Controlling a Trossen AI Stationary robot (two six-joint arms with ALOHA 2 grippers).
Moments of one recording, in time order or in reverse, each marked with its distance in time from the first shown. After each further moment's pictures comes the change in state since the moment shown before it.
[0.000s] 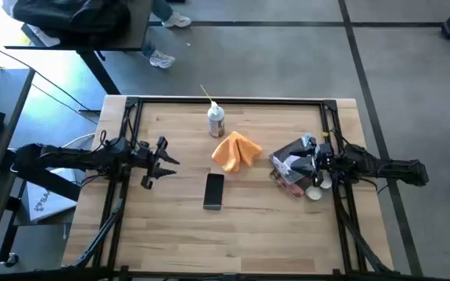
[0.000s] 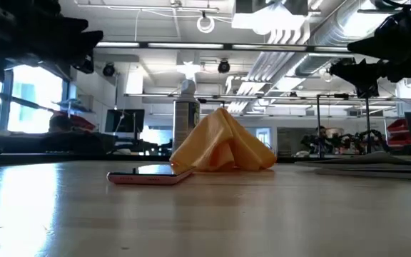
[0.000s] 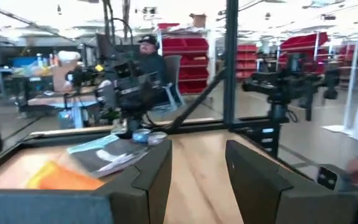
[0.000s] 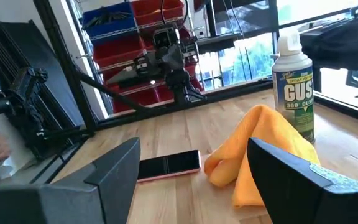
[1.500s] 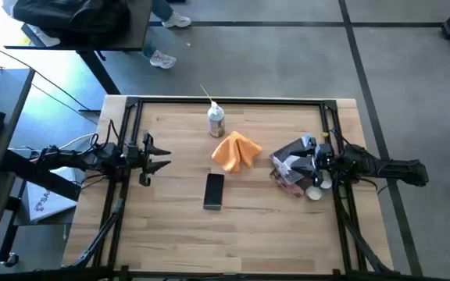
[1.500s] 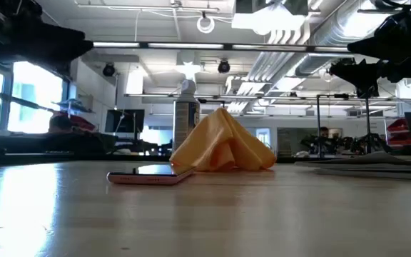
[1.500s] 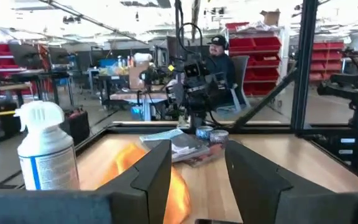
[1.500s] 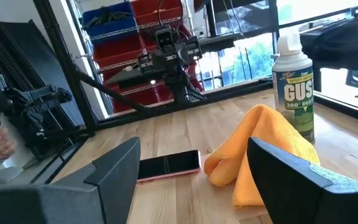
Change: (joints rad) left arm -0.240 -0.519 0.000 -0.502 -0.487 0.067; right arm 0.000 0.000 0.000 0.000 0.000 0.000
